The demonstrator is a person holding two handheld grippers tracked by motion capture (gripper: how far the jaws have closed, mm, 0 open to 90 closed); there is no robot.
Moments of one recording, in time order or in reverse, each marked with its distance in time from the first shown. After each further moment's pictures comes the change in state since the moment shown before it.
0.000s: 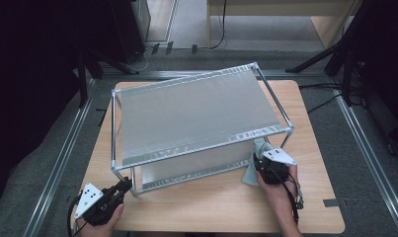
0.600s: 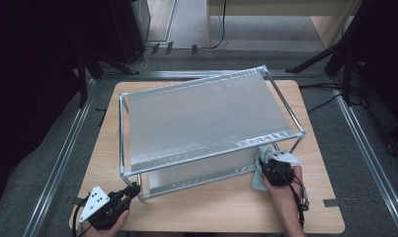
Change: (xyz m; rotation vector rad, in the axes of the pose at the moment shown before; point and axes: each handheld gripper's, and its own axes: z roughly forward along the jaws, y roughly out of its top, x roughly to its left) left arm -0.019 0.000 0.000 0.029 -0.130 0.041; right arm -0.024 -0.017 -0.002 0.105 -0.001 0.080
